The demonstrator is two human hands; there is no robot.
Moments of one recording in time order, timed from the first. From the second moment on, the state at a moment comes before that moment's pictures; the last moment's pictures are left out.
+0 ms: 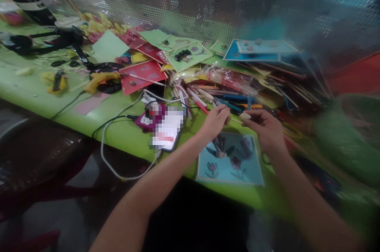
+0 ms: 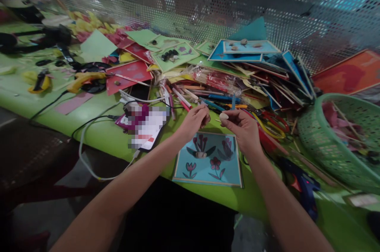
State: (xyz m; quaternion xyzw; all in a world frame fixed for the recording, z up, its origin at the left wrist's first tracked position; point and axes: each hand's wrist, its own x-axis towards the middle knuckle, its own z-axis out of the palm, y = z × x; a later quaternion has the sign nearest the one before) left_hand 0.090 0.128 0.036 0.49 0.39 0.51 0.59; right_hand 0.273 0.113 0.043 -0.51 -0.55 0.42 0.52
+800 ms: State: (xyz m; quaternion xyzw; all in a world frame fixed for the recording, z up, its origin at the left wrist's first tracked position) left_hand 0.081 0.134 0.038 0.69 0.49 0.47 0.25; right_hand 0.272 0.115 0.041 -0.50 -0.58 0.39 0.52
